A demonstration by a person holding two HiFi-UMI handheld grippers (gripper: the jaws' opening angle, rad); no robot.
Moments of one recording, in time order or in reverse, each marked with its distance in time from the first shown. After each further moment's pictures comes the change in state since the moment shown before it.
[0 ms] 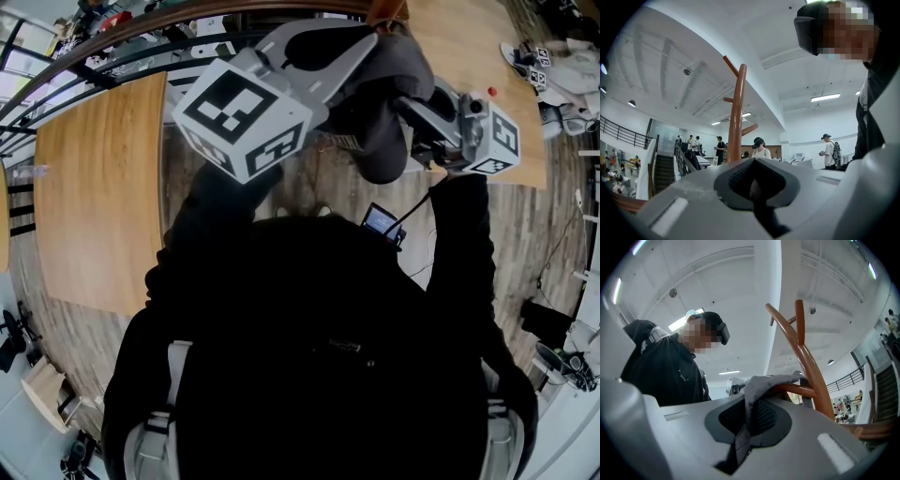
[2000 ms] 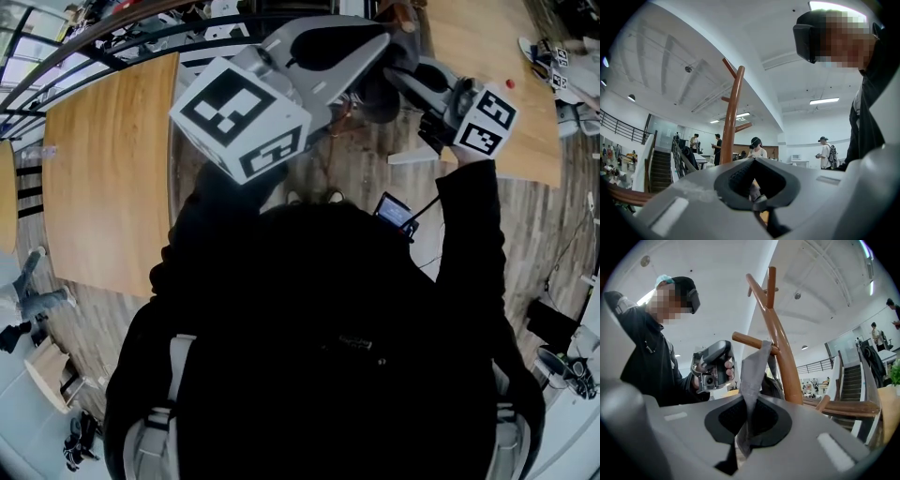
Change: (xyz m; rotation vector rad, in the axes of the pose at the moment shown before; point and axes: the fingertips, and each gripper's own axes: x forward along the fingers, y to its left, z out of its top) left arm -0.017 -0.018 -0.013 -0.053 0.001 -0.015; right arm -0.017 -0.064 -0.080 0.061 0.300 -0.330
